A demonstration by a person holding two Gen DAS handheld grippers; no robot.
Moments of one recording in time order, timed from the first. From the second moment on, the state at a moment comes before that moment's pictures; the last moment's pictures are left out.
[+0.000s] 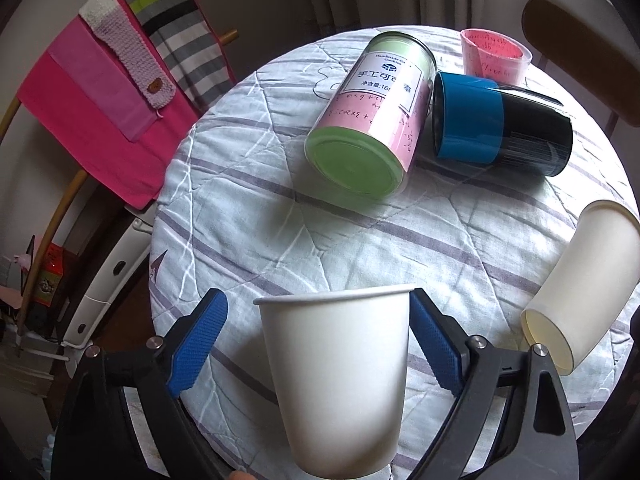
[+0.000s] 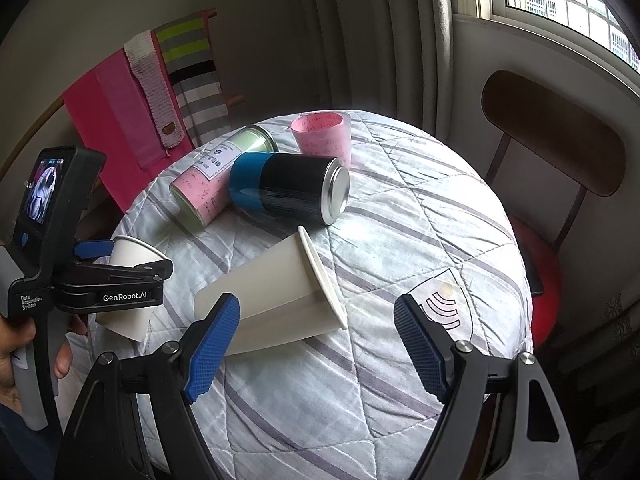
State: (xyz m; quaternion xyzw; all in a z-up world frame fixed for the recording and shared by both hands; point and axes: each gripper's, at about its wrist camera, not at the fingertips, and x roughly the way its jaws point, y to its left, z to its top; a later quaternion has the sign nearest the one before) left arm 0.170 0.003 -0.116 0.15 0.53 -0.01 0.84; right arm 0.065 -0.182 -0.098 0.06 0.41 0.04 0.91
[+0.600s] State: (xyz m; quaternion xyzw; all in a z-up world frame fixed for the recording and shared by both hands) left arm 0.164 -0.010 -0.098 0.15 0.50 -0.04 0.86; right arm 0.064 -0.184 -0.094 0.06 0.40 0.04 0.91
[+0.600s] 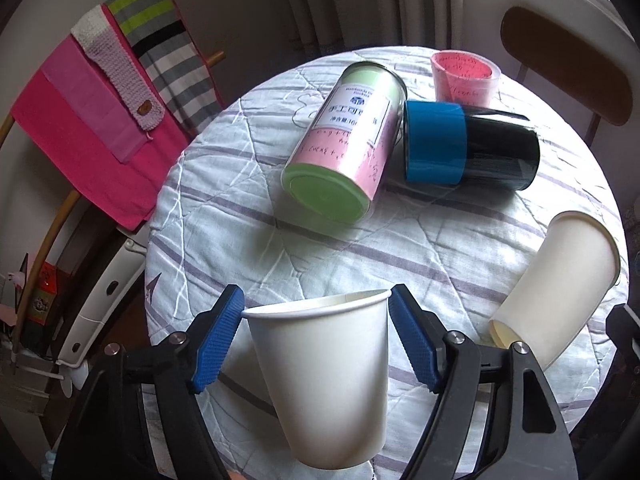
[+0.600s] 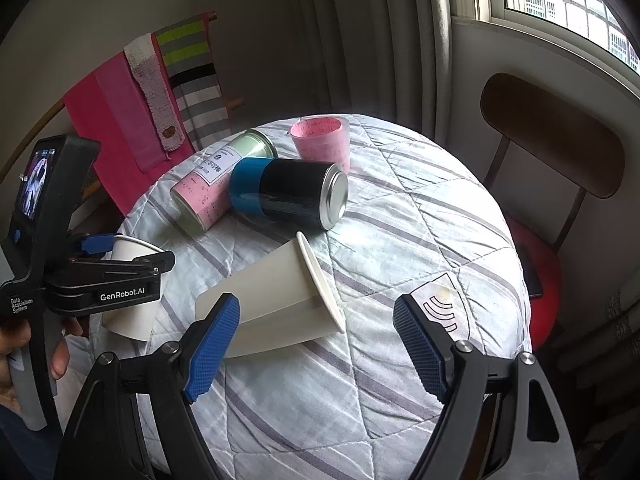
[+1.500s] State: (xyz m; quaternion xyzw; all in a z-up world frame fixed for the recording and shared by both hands) left arm 0.147 -0.003 -0.085 0.11 0.42 -0.06 0.90; right arm 0.060 -0.184 -0.088 0.07 0.40 0.04 0.91
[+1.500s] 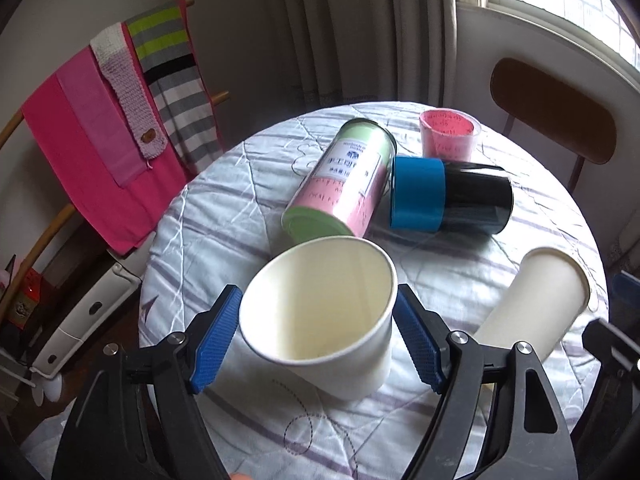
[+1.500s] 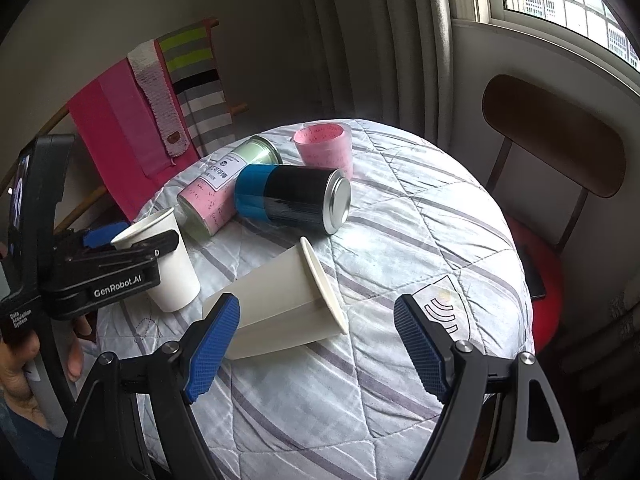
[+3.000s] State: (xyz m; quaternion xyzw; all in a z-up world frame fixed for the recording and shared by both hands) left arm -0.056 0.024 0.000 0.03 0.29 -0.04 0.96; right arm -0.063 -0.137 -0.010 -0.02 0.27 -0.04 0.96
